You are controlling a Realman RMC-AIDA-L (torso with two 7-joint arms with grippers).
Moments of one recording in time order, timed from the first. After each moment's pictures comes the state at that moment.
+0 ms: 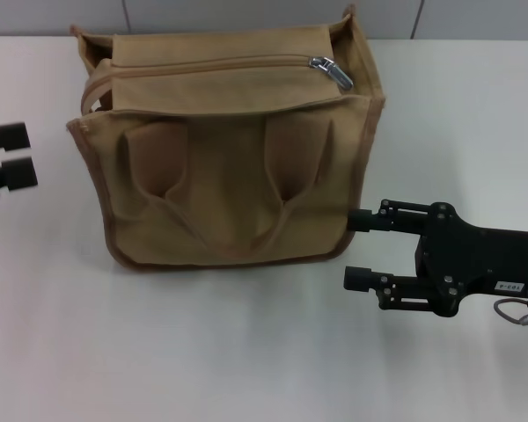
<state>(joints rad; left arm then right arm) -0.34 -1.85 0.57 0.79 1.79 2.00 -1.69 0.49 2.07 -0.77 -0.44 -1.85 -1.80 1.07</state>
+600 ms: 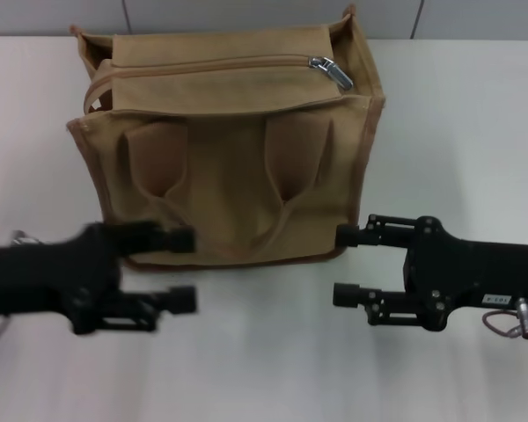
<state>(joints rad) -0.39 -1.98 0.81 0.55 1.79 1.98 -1.39 0.50 2.08 -0.81 -0.41 -1.86 -1.79 1.06</state>
